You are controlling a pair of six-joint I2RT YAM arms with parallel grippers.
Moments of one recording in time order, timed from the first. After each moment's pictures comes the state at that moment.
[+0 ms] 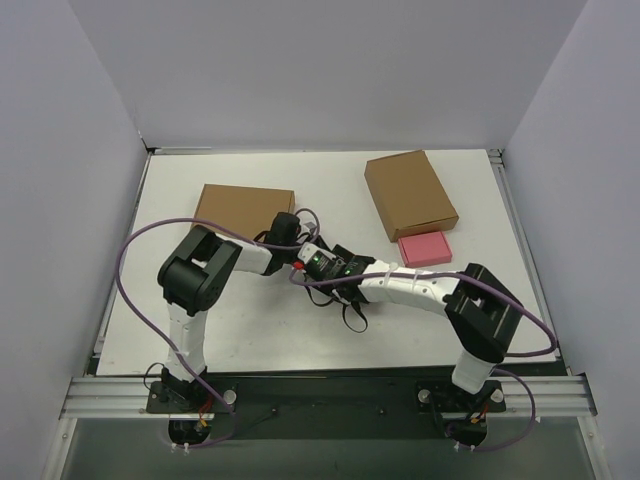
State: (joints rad) left arm -0.55 2.05 1.02 0.36 0.80 -1.38; right arm 0.99 1.70 1.07 -0.53 0.60 -0.17
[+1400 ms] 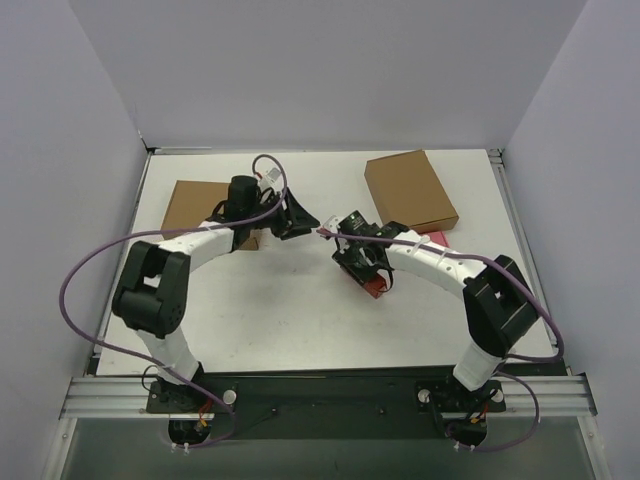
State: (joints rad) left arm -0.35 1.83 1.08 0.25 0.74 -0.99; right arm 0.71 1.66 1.12 -0.63 0.13 -0.19
